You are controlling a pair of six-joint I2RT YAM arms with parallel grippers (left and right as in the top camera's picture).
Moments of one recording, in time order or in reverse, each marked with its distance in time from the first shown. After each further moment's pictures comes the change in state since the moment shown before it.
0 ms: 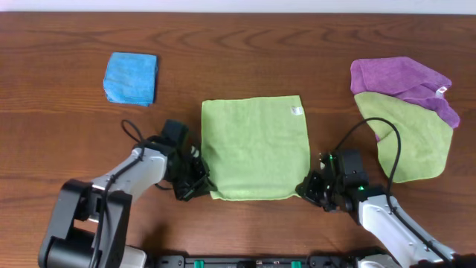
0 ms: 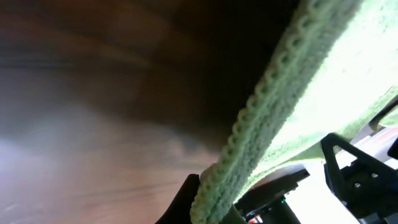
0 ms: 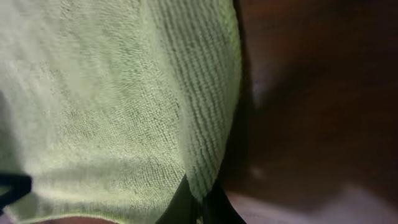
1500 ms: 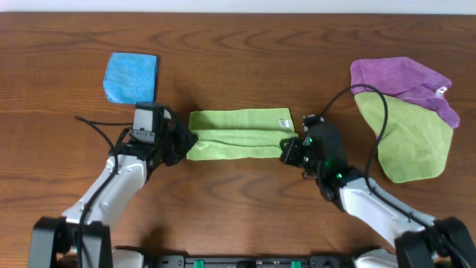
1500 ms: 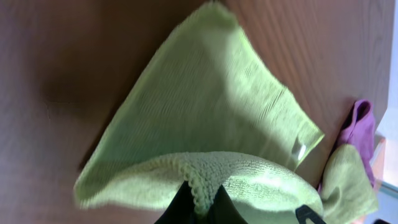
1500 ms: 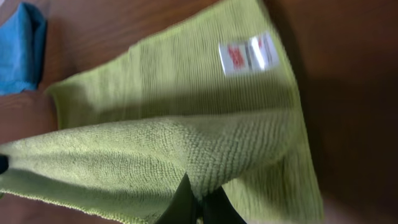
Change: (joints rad) left arm 0.109 -0.154 0.003 0.416 -0.283 -0.198; right arm 0.168 0.184 0.129 0.498 0.247 0.002
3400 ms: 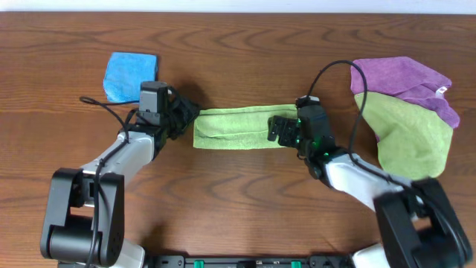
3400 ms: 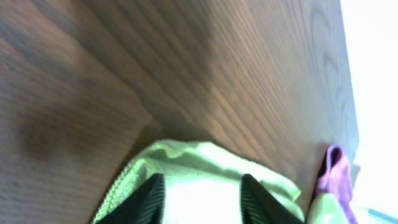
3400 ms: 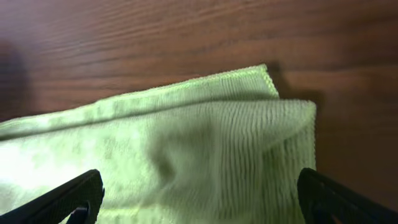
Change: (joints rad) left arm 0.010 0.228 0.134 0.236 -0.032 -0.026; right arm 0.006 0.187 0.150 0.038 0.171 -0.155
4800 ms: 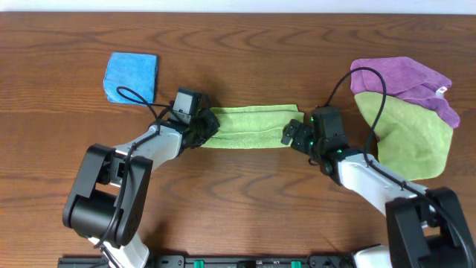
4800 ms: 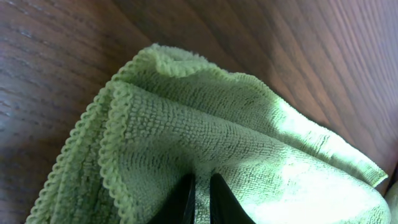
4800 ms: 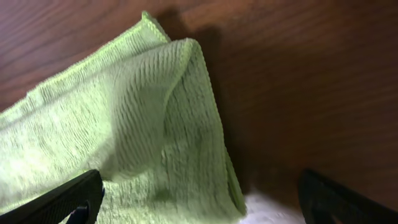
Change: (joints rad) left arm -0.178 0.148 0.065 -0.103 -0.119 0.017; right arm -0.091 -0.033 0.004 -0.214 -0.020 0.154
